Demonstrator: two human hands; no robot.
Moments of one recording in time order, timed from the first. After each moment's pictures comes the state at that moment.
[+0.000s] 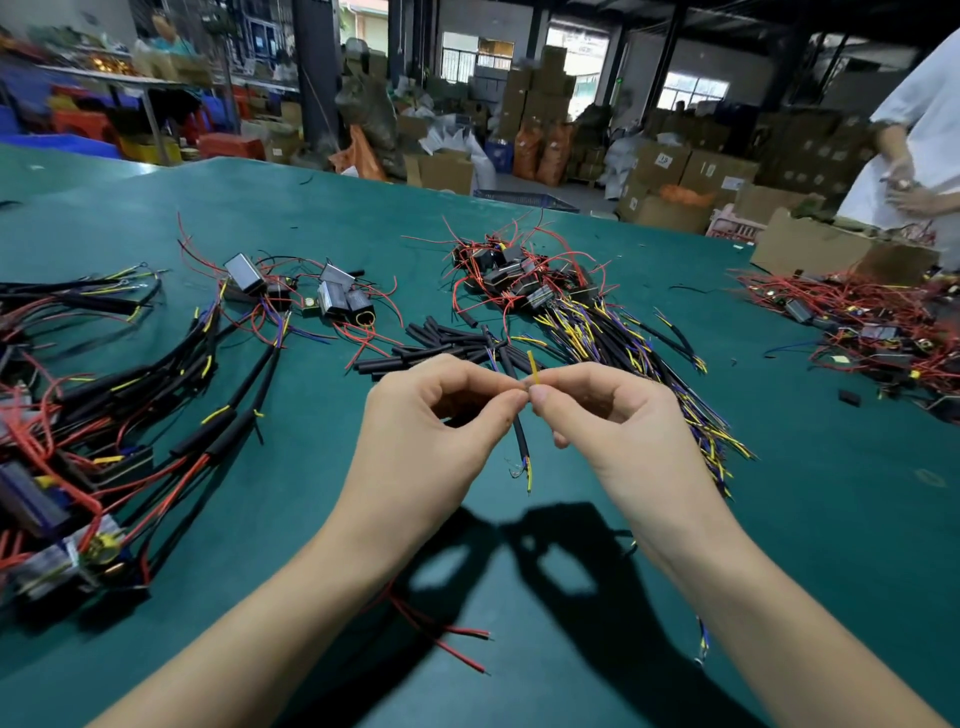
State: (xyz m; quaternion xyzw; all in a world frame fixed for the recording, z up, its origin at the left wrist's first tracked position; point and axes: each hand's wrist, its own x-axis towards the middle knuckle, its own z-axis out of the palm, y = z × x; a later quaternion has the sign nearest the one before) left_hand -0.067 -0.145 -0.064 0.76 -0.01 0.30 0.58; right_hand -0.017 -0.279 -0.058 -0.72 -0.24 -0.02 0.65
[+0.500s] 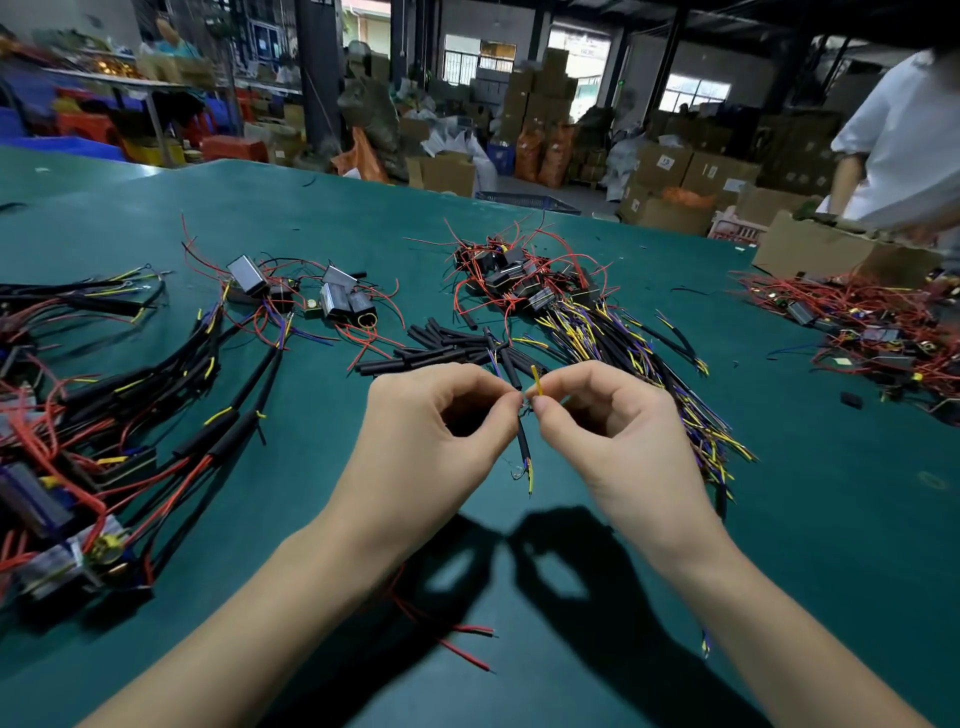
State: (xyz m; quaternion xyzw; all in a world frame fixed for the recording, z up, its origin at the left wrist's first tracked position) left_hand -0.067 -0.141 -0.064 0.80 -0.06 0.35 0.48; right_hand -0.017 -0.279 -0.063 -0.72 -0.29 -0.04 0.64
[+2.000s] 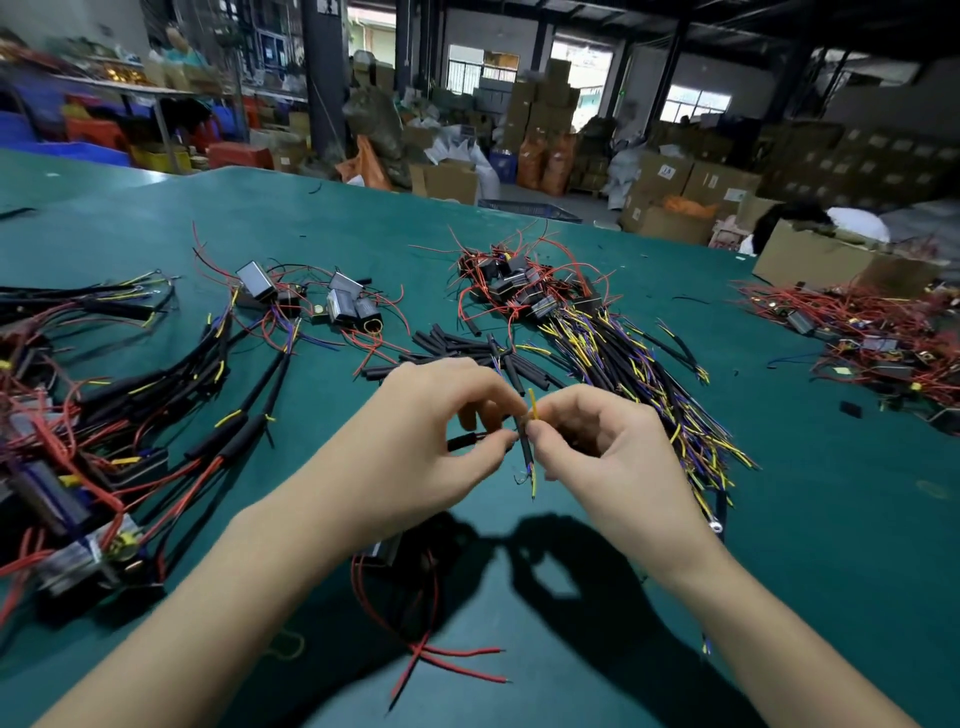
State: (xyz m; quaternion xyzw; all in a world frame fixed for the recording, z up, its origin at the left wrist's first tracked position) left_hand -0.068 -0.114 -0.053 0.90 -0.18 0.28 0.29; right_hand -0.018 -0.279 -0.068 -0.75 -0.31 -0.03 0.58
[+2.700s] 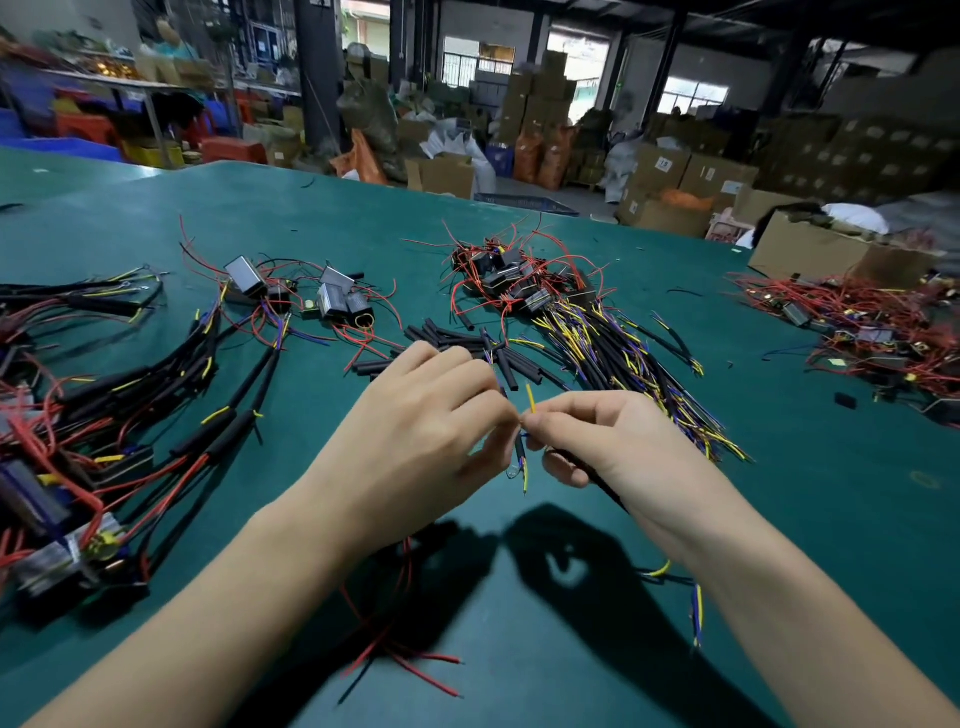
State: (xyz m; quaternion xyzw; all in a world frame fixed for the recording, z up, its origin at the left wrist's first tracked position) left_hand -0.061 -0.120 -0.059 0.88 -0.24 0.41 0.05; right_hand -0.014 -0.287 -0.049 -0.74 -0.22 0.14 0.62
